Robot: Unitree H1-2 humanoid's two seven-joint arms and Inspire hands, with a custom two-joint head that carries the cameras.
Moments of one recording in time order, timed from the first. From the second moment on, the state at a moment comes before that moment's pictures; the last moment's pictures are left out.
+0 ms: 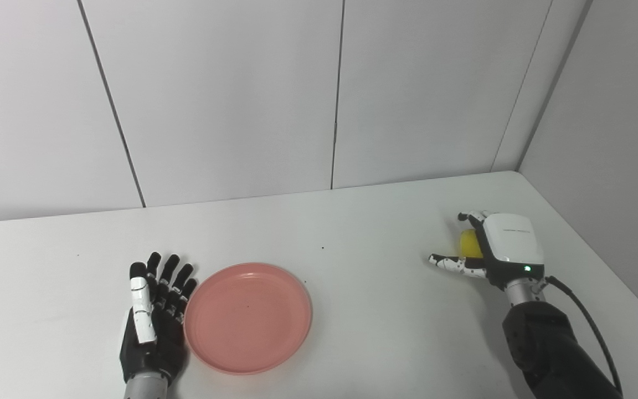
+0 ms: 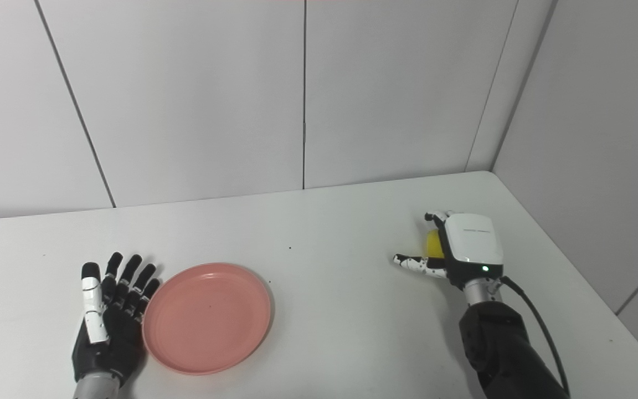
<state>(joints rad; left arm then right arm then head) -0.18 -0.15 0.10 -0.02 -0.37 0.23 -0.01 -0.27 -0.49 0.09 0.24 -0.96 0.23 -0.23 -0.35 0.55</state>
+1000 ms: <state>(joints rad) -0.17 -0.15 0.09 -0.04 -0.36 0.26 0.00 -0.33 -0.49 0.07 0.40 -0.72 0.18 -0.29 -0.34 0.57</state>
